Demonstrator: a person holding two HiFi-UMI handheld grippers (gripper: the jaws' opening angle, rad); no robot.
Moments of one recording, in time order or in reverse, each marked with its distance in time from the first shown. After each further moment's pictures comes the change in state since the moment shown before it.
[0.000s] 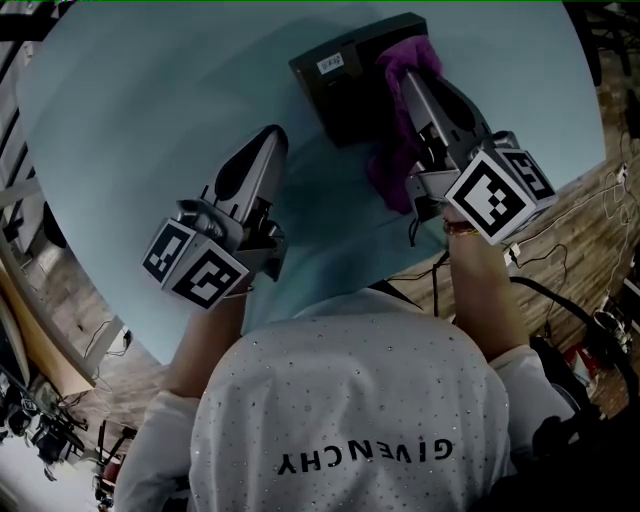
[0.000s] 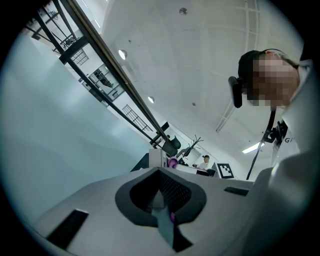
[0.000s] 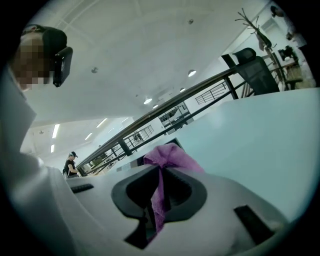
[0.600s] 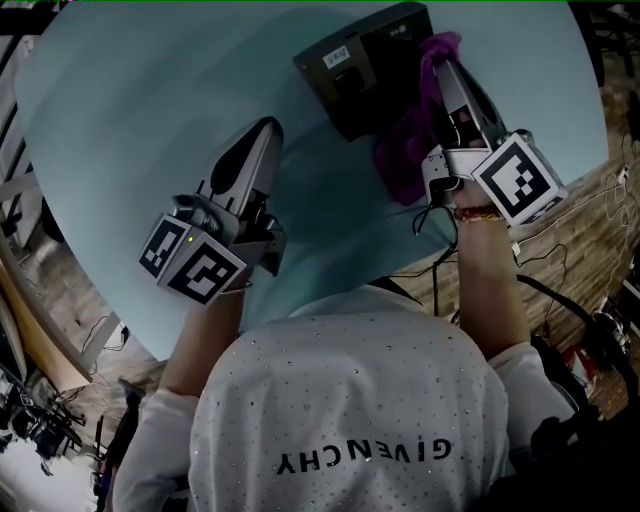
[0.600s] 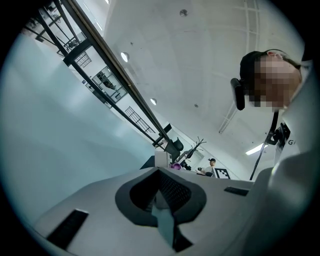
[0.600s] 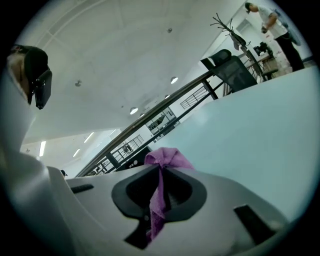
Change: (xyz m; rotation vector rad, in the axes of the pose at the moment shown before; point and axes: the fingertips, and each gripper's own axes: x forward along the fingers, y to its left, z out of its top) left arm -0.002 0.009 0.001 -0.013 -0.025 0.029; right arm -0.011 -0.051 0.011 0.160 -0.097 -0.125
